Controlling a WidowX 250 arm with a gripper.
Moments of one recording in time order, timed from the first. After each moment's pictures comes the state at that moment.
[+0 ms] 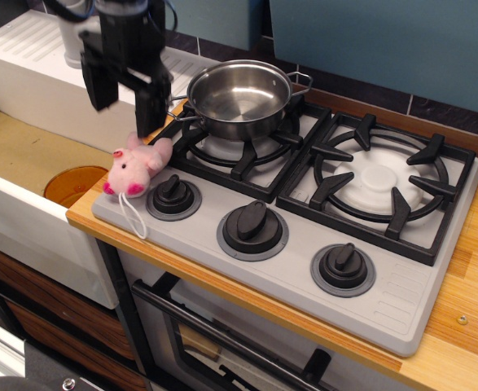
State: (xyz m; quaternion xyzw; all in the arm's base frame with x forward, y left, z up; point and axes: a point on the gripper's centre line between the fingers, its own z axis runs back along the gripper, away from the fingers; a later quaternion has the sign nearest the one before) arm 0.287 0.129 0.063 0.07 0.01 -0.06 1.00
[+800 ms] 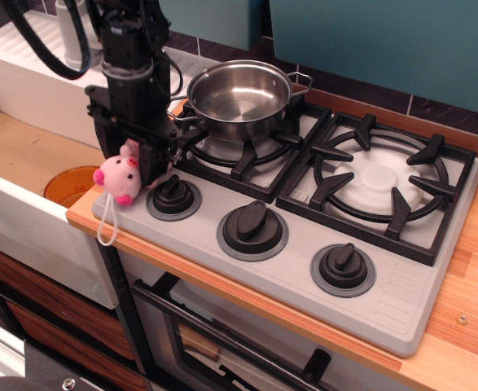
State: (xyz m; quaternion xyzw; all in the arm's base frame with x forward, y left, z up) arm 0.270 0.121 0.026 0.07 0.00 -0.03 1.00
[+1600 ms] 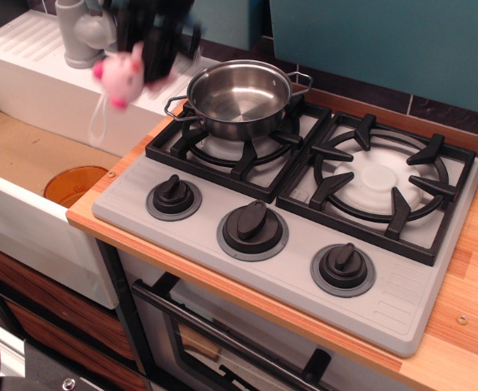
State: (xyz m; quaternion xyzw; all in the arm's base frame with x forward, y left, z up) arm 0.309 0.113 0.119 0.12 0.07 -0.04 0.99
